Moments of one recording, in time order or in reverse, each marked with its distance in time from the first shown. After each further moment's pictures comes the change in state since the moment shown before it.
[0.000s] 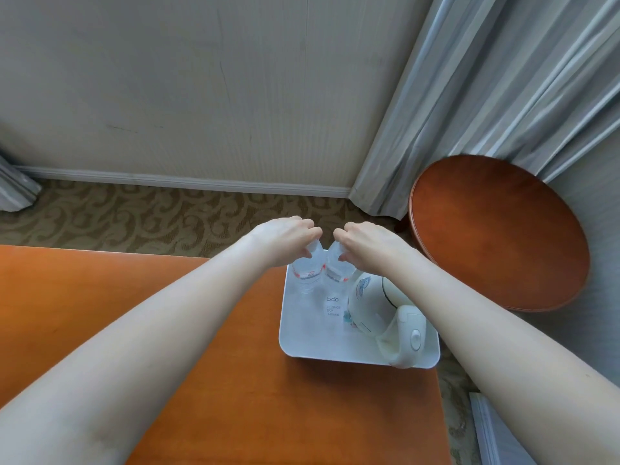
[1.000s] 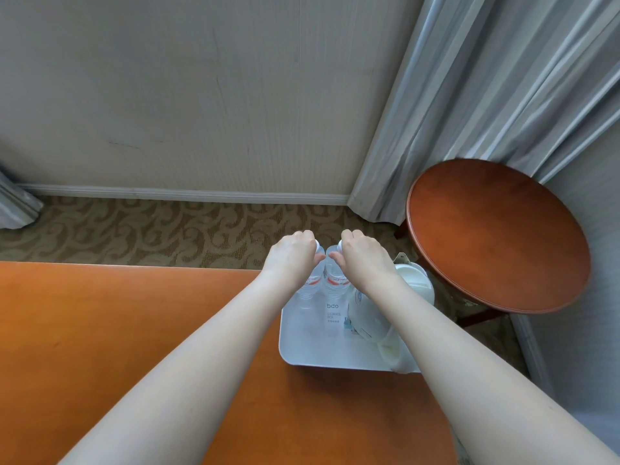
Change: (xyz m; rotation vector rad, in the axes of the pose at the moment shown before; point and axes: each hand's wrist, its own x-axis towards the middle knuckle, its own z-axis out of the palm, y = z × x) left_hand 0.013 0.036 0.031 -0.240 0.204 -0.471; right_hand -0.006 -0.021 0.021 0.245 0.228 0.363
